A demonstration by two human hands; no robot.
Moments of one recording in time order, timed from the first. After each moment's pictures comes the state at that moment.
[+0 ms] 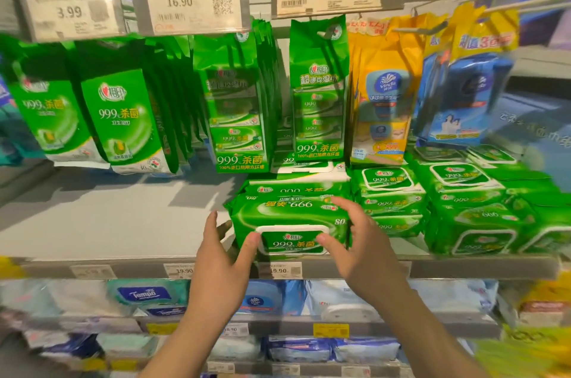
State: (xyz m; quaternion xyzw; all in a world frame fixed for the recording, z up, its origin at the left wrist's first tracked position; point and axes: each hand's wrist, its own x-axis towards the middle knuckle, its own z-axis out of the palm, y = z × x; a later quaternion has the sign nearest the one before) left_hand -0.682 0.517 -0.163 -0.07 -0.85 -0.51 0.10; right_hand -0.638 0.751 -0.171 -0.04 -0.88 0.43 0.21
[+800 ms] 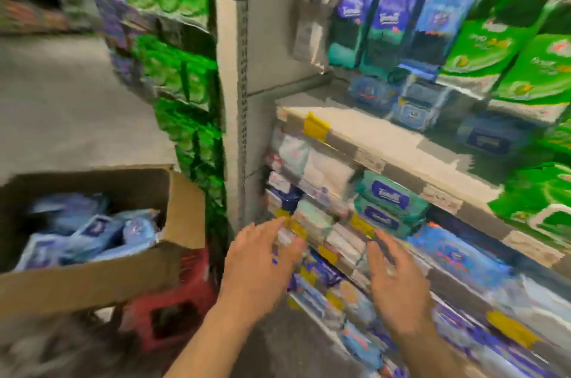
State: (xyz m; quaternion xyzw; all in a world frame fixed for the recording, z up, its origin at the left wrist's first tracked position) left_hand -0.418 0.169 -0.216 0.13 -0.92 -0.34 0.16; right_hand -0.481 0.381 -0.201 0.03 -0.89 0.46 0.06
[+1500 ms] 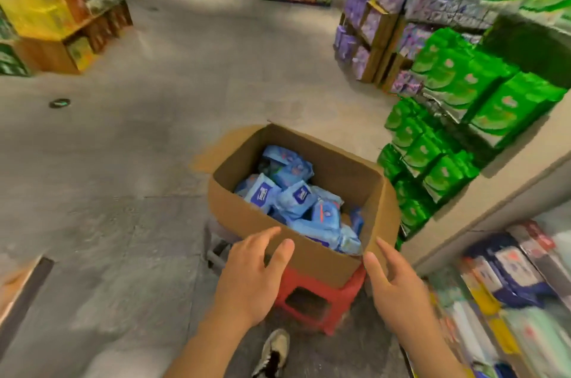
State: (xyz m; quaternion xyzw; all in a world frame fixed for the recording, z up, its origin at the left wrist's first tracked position) left_hand -0.212 -0.127 -0.281 0.49 -0.73 -0.43 0.21; right_hand -0.421 -0.008 -0.270 0.31 -0.85 0.38 -0.22
